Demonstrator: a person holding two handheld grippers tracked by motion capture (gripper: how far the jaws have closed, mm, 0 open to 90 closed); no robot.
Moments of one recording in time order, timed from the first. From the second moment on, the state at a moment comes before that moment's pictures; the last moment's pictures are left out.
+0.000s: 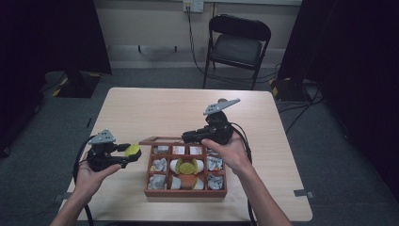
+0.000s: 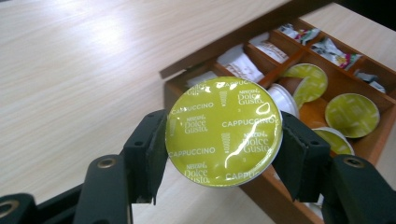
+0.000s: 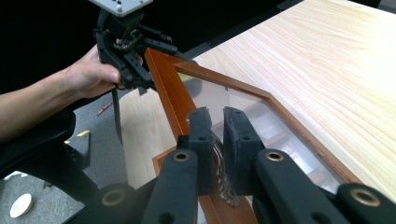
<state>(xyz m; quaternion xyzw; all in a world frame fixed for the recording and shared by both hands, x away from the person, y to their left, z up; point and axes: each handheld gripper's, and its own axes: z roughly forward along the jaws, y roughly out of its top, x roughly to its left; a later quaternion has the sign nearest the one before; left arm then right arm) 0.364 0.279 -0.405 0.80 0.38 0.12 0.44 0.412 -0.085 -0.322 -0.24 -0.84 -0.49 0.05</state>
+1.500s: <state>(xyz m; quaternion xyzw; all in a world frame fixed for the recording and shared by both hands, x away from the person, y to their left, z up) 0.412 0.303 -0.480 0.81 0.45 0.12 0.35 0.412 -0.085 -0.322 -0.24 -0.84 -0.49 0.05</state>
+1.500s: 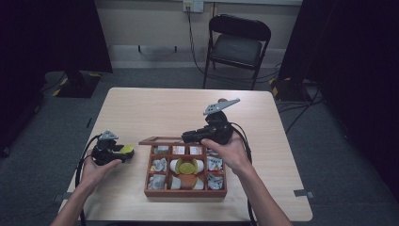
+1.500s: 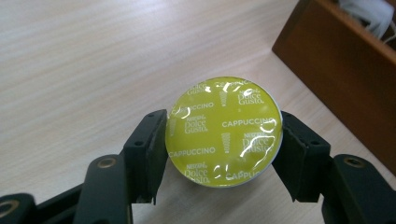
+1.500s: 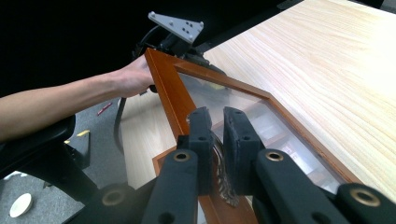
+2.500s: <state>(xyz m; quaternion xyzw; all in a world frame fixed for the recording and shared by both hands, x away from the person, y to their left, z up) 0.390 0.313 -0.460 0.80 0.46 0.10 0.36 0.413 -0.085 -0.322 -0.24 -0.84 -0.49 0.05</state>
